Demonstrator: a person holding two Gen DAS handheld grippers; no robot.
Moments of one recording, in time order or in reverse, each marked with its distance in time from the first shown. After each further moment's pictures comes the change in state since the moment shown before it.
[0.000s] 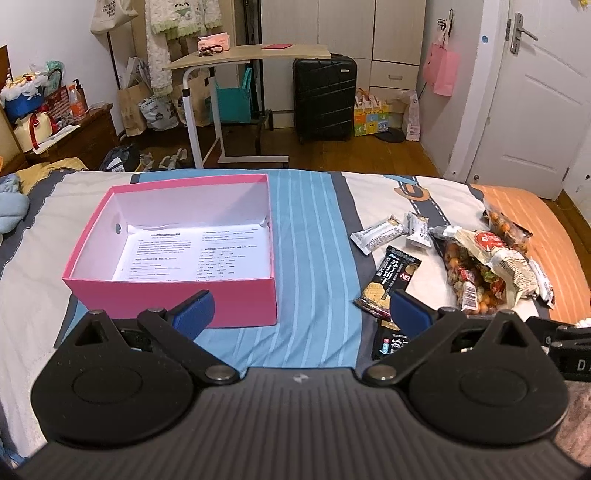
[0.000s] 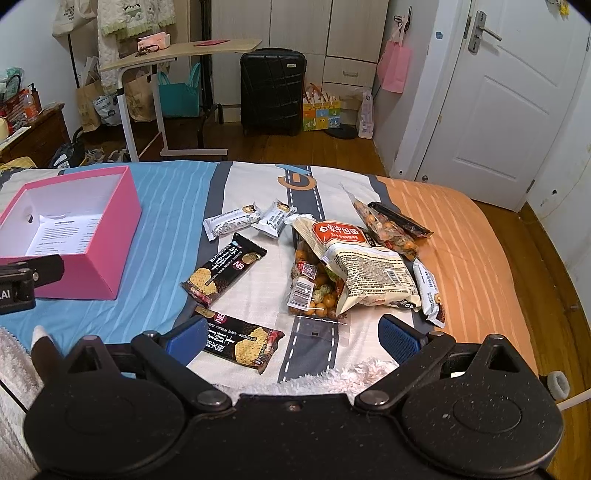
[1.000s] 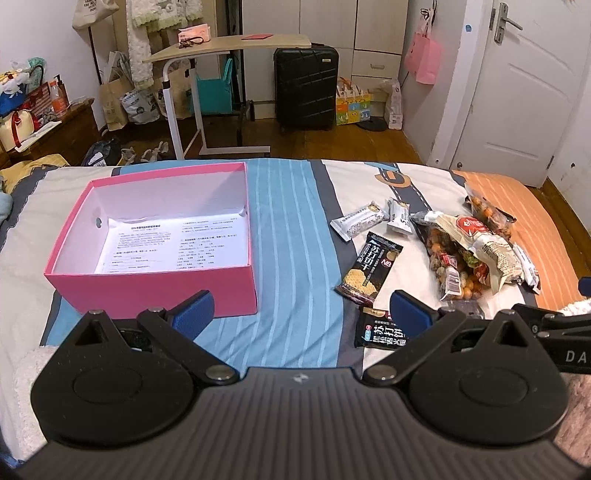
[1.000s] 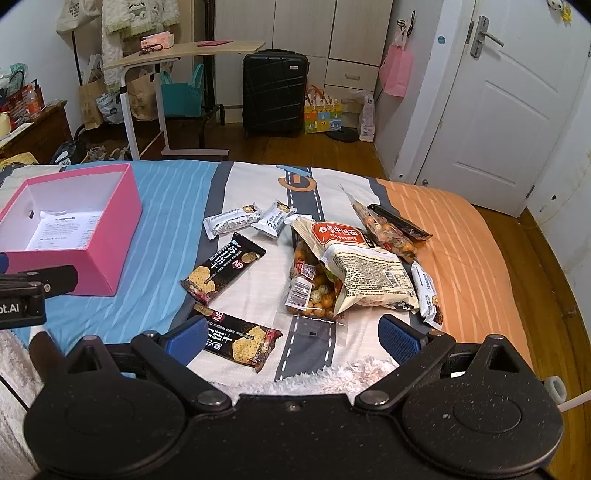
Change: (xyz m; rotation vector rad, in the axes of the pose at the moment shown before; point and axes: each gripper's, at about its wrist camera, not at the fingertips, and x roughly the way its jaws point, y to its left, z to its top) left arm 0.007 -0.010 -0.006 0.023 0.038 -0.054; right arm 0.004 0.000 -0.007 -0.020 -0.006 -0.004
